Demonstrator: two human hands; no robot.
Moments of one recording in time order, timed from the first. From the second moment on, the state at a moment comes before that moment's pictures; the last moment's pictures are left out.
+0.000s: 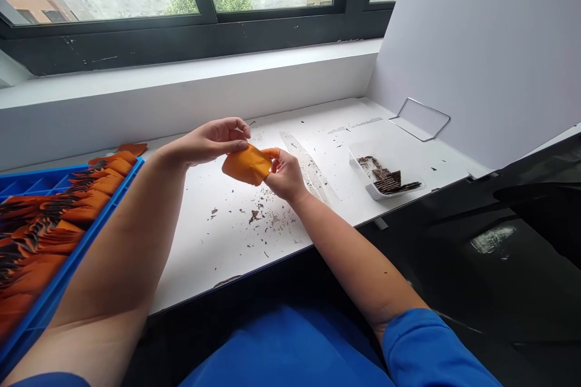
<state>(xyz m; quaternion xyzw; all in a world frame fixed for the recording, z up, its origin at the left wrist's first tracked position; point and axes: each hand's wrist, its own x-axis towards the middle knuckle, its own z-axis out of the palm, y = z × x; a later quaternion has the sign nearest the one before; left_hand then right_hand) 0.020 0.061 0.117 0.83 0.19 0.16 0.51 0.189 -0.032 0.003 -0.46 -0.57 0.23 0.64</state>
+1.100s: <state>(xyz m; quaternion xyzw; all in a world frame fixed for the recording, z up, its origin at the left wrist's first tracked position) 0.038 0.029 0.118 0.92 0.22 0.15 0.28 0.190 -0.033 0.005 -0.43 -0.53 0.24 0.69</state>
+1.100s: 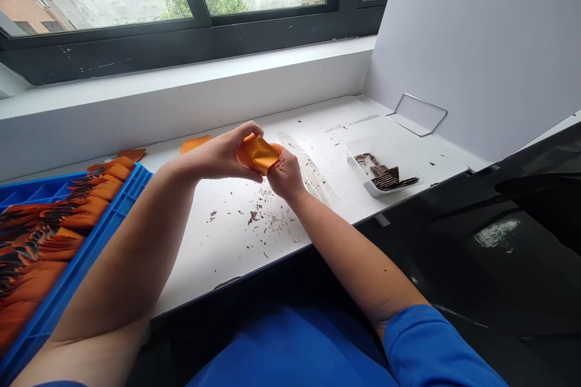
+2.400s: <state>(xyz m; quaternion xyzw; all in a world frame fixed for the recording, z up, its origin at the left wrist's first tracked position) 0.048 0.045 0.101 0.93 0.14 0.33 0.10 0.188 -0.045 0.016 -0.45 -0.50 0.23 0.70</state>
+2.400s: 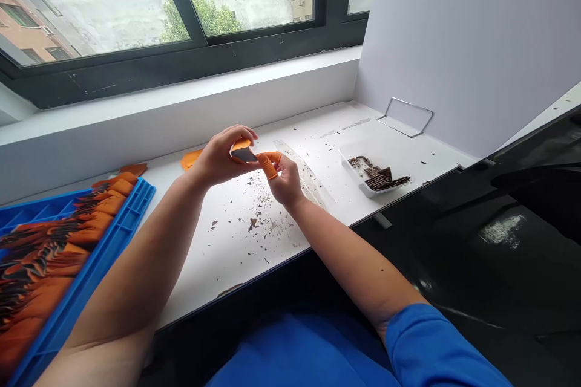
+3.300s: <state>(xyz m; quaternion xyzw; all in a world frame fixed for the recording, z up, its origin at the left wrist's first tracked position) 0.026 0.033 0.135 0.89 0.24 0.33 0.19 0.412 -0.157 0.122 -0.80 -0.56 0.16 0.12</state>
